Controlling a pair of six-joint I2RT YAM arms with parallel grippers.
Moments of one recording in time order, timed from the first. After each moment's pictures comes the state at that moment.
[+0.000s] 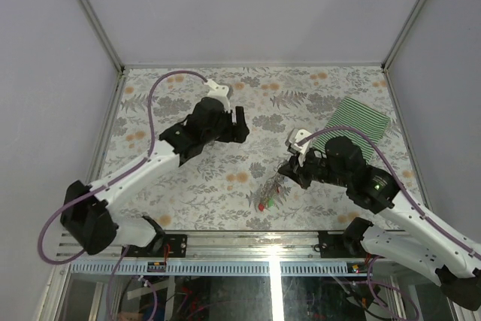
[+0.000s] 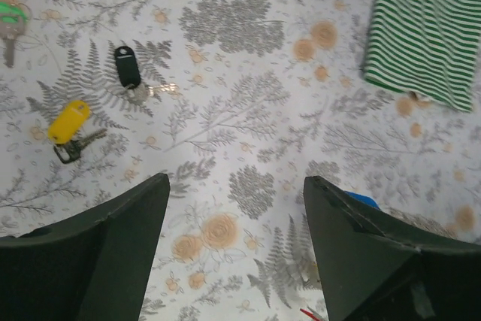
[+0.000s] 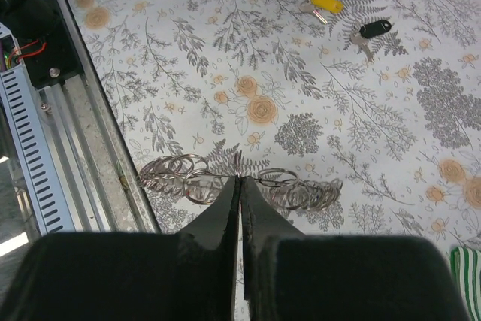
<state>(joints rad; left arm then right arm) -0.68 1.29 1.05 -0.30 -0.07 -0.46 0.81 0.78 0.82 -0.47 -0.29 -0.10</state>
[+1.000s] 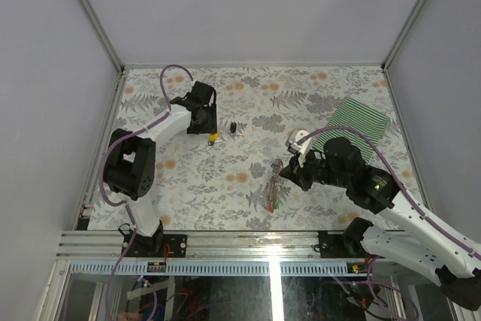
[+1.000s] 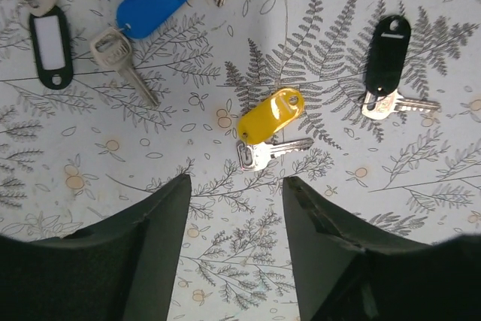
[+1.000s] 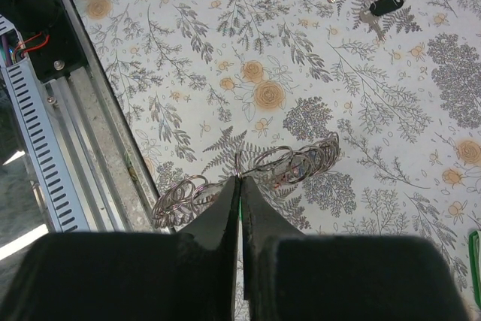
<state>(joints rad) -0.35 1.79 1.30 -0.57 -0.11 -0.37 0.81 0.77 0.82 -0.52 -0.28 -0.06</state>
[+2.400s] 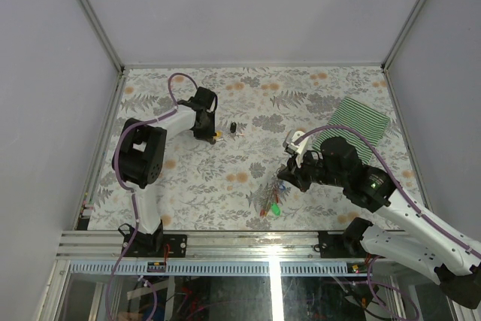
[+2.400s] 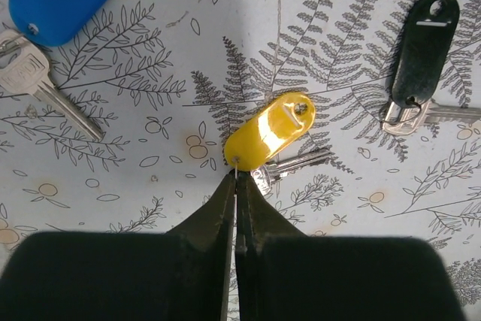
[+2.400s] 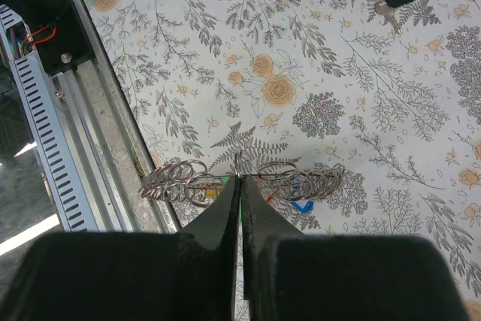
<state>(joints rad) -0.32 1.95 1.30 -0.52 0.00 -0.36 0.81 0.79 0.81 -0.51 -0.31 -0.05</state>
